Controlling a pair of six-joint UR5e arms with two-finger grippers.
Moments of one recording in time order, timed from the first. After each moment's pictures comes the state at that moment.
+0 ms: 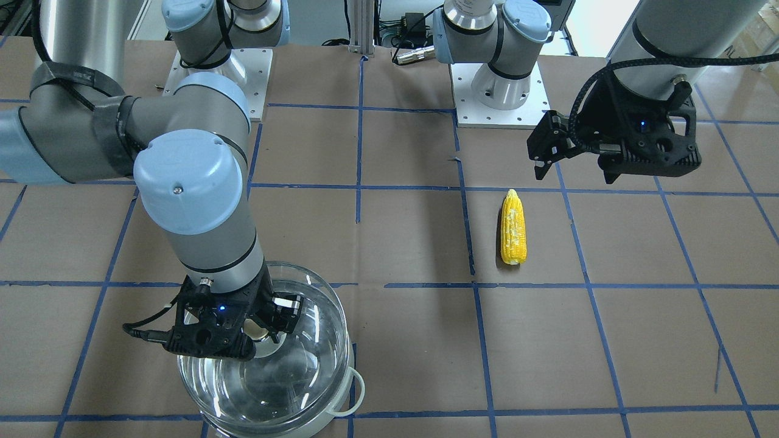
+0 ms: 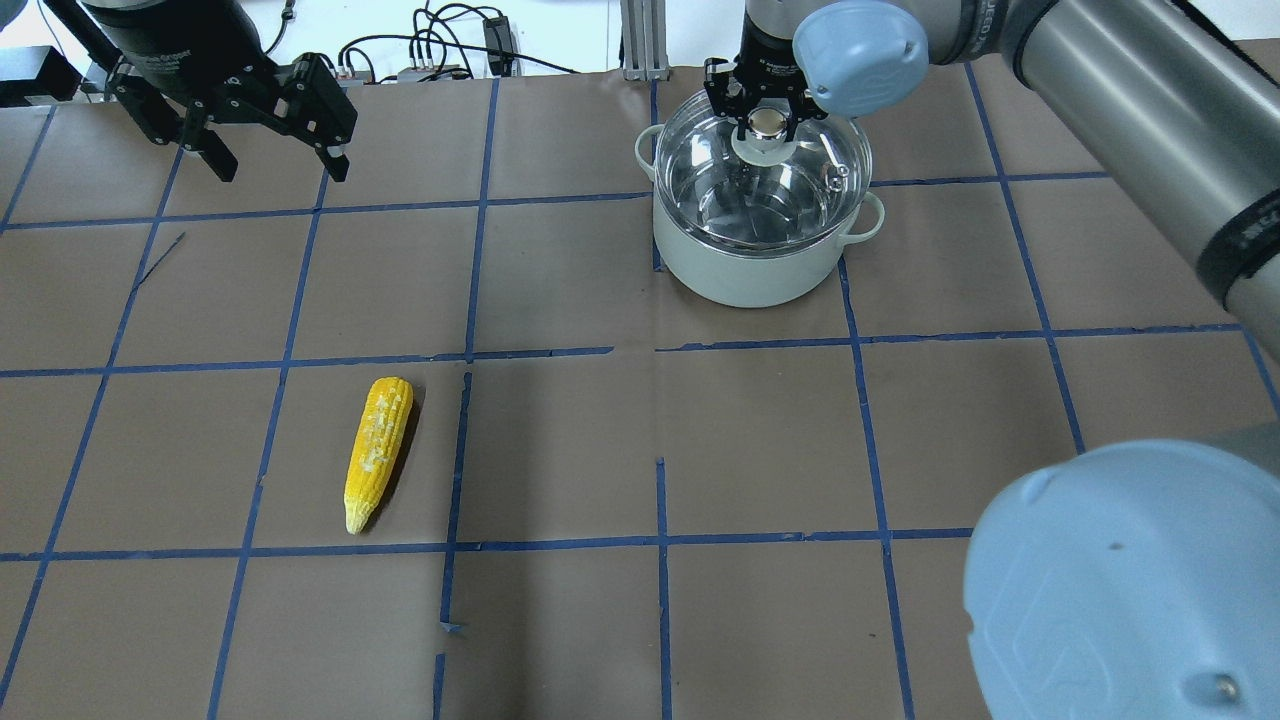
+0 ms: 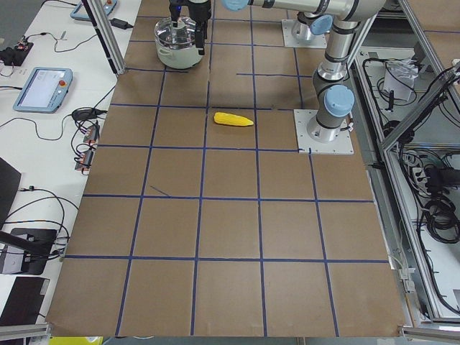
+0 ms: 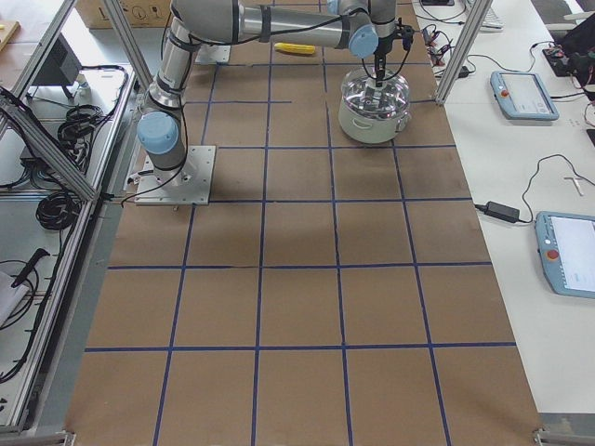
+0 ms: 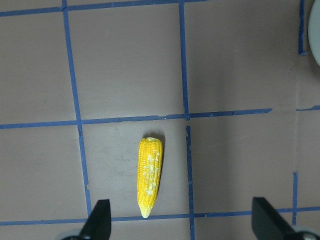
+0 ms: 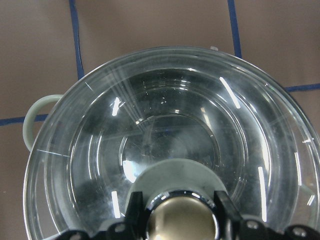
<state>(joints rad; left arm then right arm) -1.50 -1.70 -1.35 -1.71 1.59 0.14 1.73 -1.07 1.24 -1.90 -1.60 0.26</state>
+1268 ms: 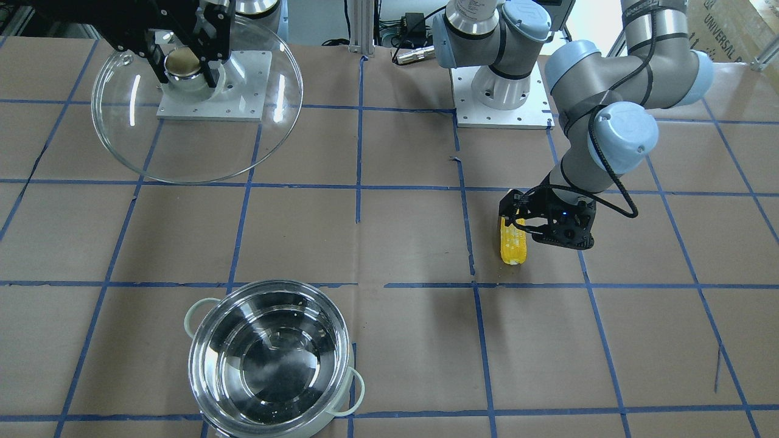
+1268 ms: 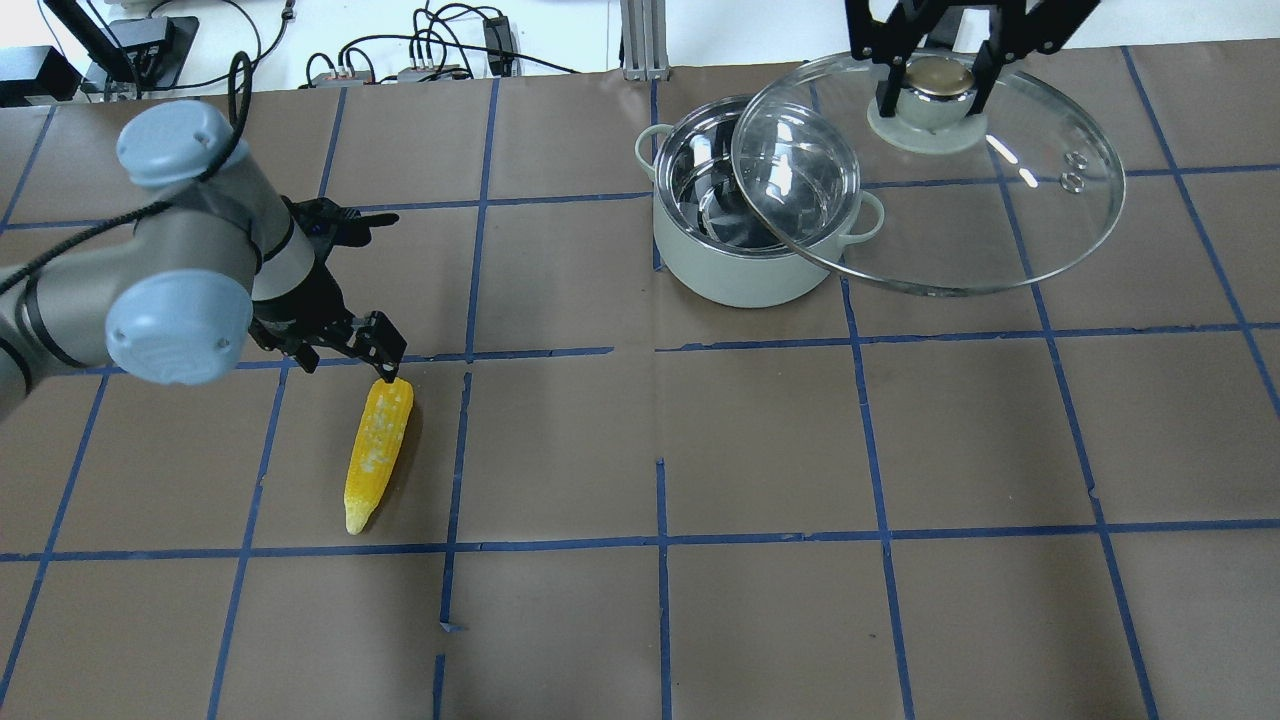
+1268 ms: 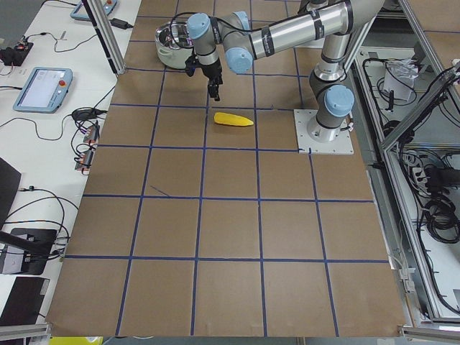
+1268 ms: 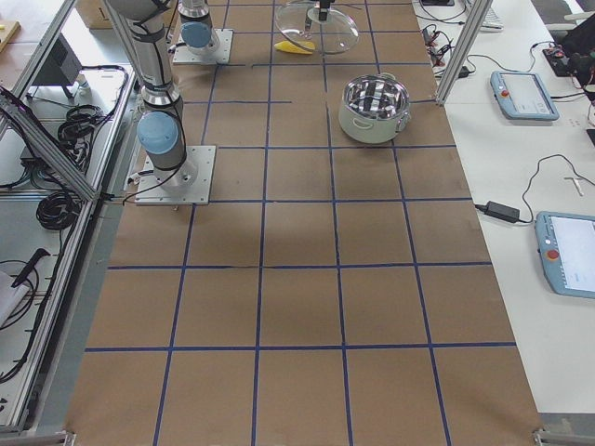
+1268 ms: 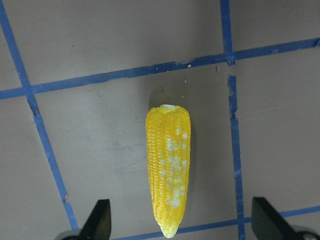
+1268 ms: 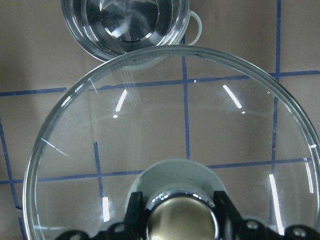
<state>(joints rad) -1.41 -1.73 -1.99 -1.09 1.60 0.36 1.70 -1.44 1.05 -1.12 -1.59 0.18</state>
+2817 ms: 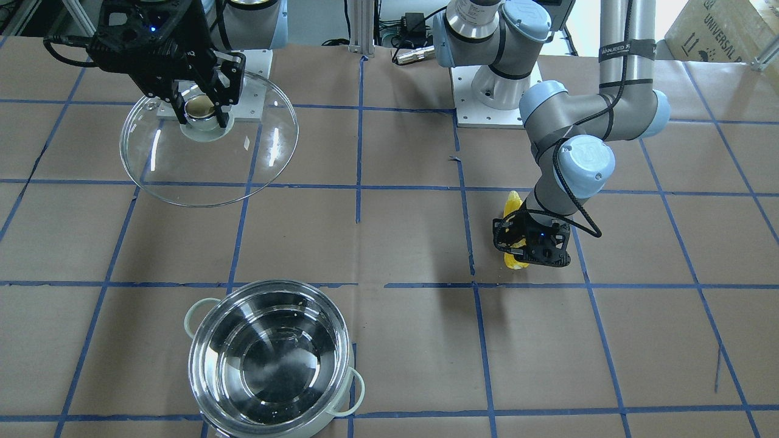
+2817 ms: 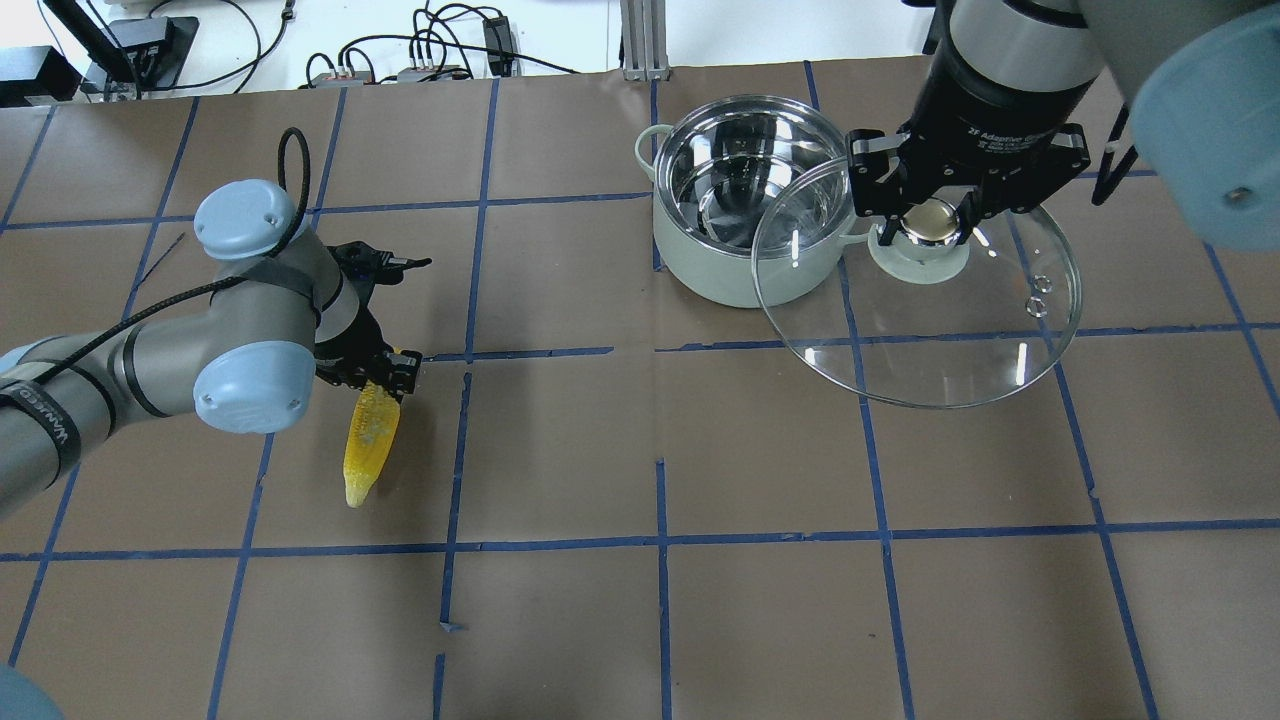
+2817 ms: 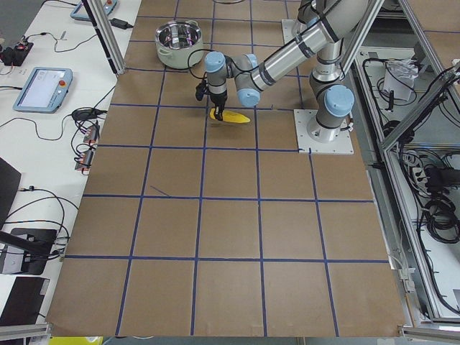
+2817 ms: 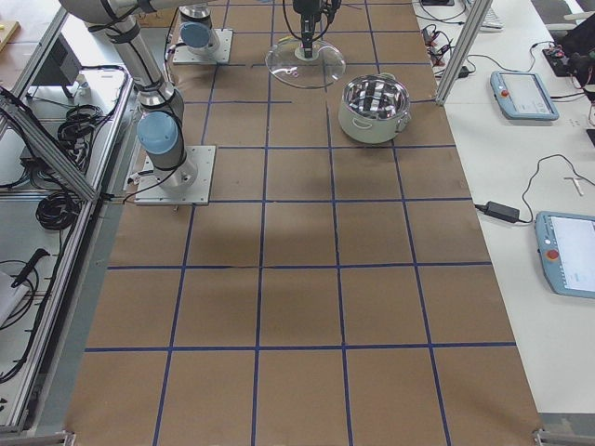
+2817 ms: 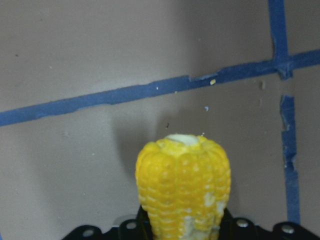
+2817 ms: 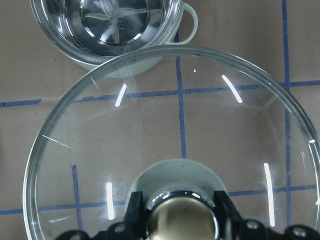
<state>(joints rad) -1.44 -1.82 -2.01 -0.96 1.59 0.25 1.68 -1.65 1.55 -1.55 -1.61 0.16</state>
